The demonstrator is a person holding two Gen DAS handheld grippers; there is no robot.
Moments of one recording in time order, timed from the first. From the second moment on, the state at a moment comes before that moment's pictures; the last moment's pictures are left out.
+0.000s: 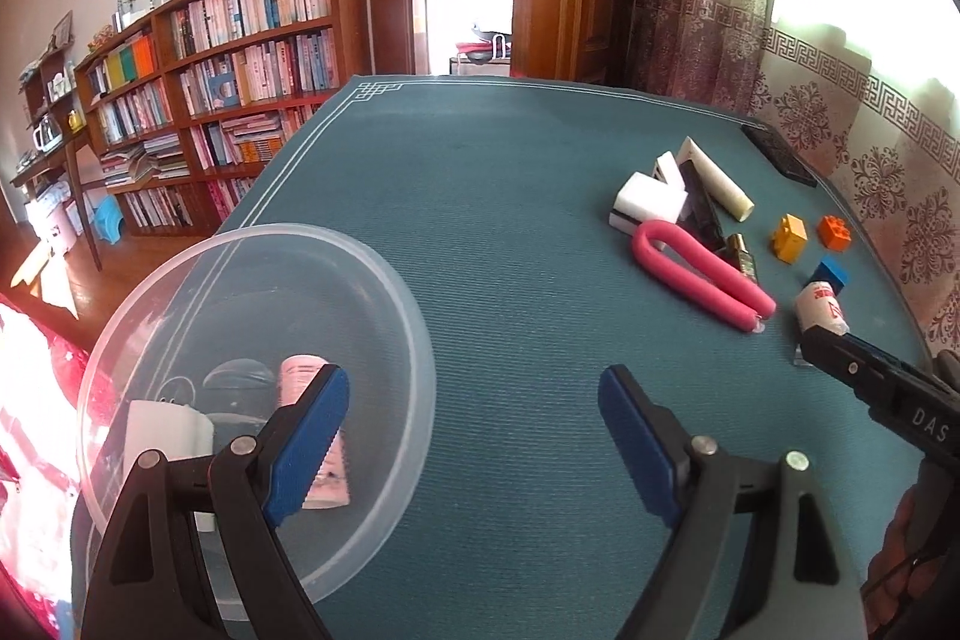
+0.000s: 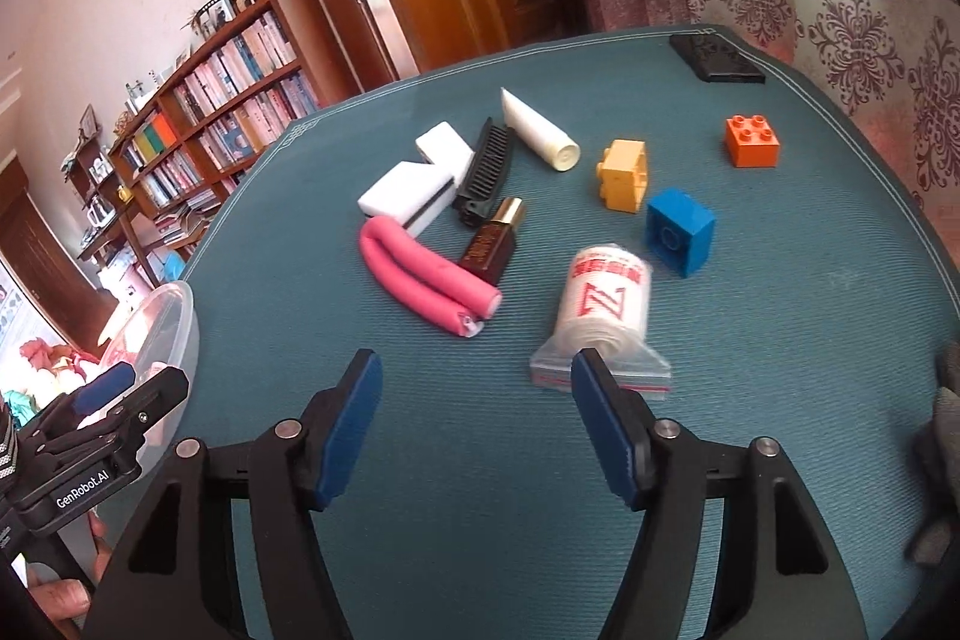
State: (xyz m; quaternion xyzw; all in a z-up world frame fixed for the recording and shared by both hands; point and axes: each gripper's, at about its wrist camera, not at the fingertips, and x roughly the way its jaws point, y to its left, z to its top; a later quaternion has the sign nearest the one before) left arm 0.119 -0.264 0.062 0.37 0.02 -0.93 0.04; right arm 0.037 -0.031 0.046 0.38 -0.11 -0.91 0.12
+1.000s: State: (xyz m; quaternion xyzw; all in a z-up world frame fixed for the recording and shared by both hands) left arm 0.044 -0.222 0.024 0.46 0.14 -0.87 -0.05; right arm -0.002 -0.003 0.026 0.41 -0.06 -0.91 0.08
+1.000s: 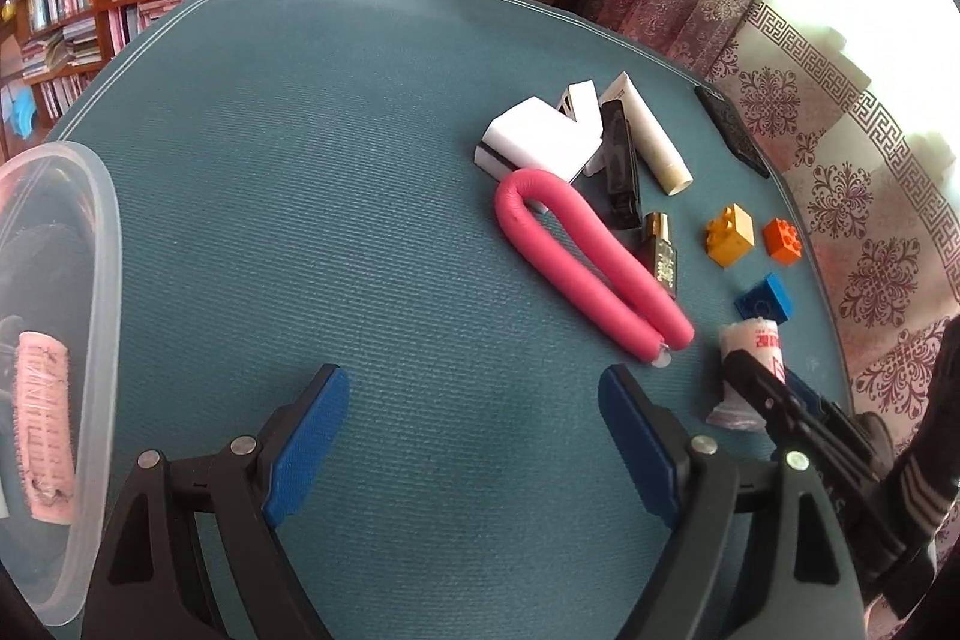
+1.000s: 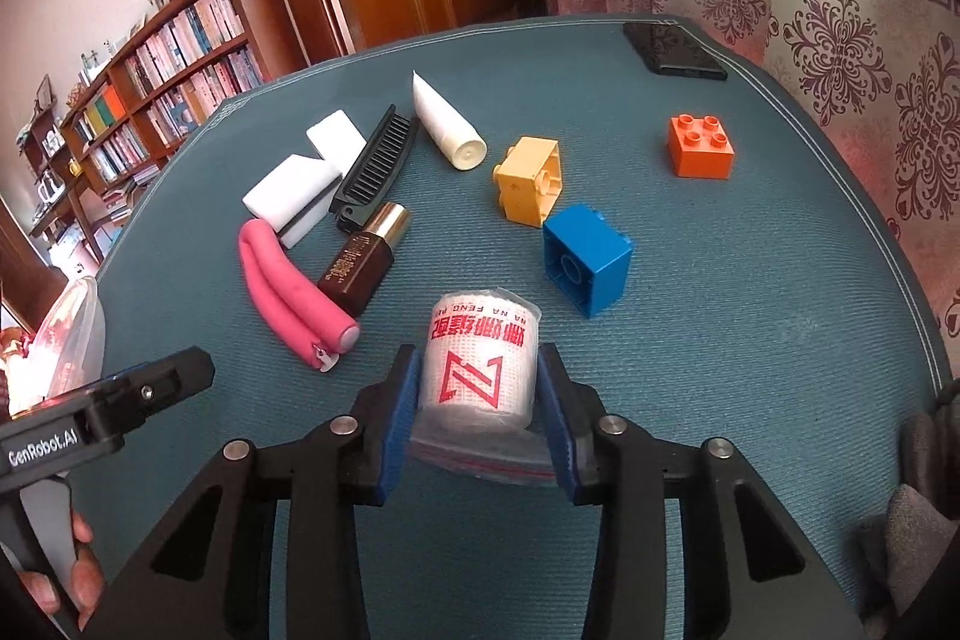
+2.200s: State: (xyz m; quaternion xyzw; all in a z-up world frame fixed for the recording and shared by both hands) left arm -0.010 -0.176 0.026 0.47 0.03 -0.88 -0.02; right arm 0.004 0.014 0.018 0.40 -0.10 -0.91 0.11
